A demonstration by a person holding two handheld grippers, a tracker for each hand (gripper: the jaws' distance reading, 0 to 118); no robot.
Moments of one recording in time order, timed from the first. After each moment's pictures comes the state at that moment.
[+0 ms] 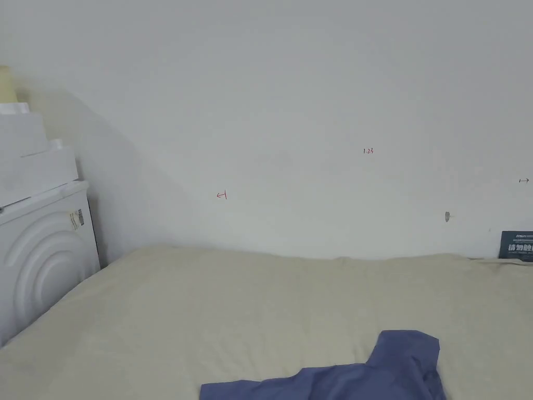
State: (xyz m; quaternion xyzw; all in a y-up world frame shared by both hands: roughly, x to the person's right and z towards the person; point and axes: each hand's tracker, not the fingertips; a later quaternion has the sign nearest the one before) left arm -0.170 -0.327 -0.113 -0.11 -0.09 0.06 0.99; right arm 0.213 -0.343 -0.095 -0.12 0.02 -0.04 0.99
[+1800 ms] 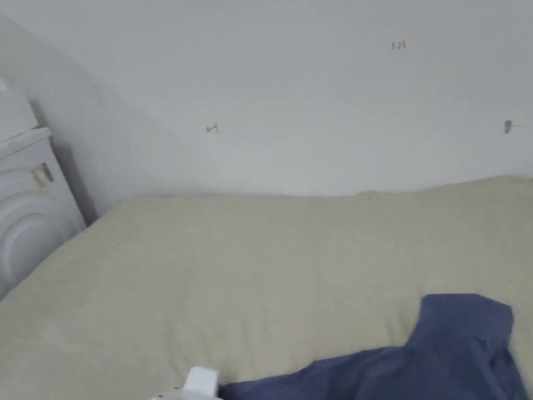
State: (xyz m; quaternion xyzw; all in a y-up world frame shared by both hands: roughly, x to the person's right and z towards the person) left arm -0.121 -0.508 -0.542 -0.41 -0.03 -0.12 0.90; right arm 0.303 -0.429 -0.184 -0.31 -0.05 -0.11 0.94
